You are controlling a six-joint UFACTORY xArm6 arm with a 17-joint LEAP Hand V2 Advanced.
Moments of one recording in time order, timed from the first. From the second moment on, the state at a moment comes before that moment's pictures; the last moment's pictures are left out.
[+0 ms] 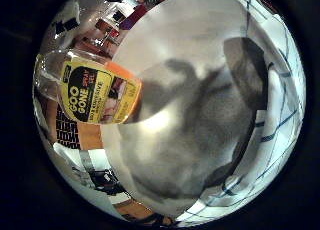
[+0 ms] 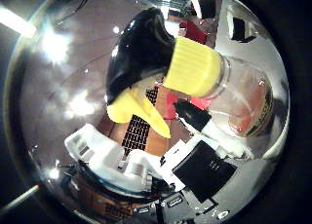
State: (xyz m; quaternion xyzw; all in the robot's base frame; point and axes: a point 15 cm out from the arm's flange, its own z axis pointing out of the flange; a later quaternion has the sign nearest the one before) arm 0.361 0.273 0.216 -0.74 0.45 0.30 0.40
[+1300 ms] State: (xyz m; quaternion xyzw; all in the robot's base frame) arm 0.347 0.183 0.279 -0.80 0.43 0.21 0.36
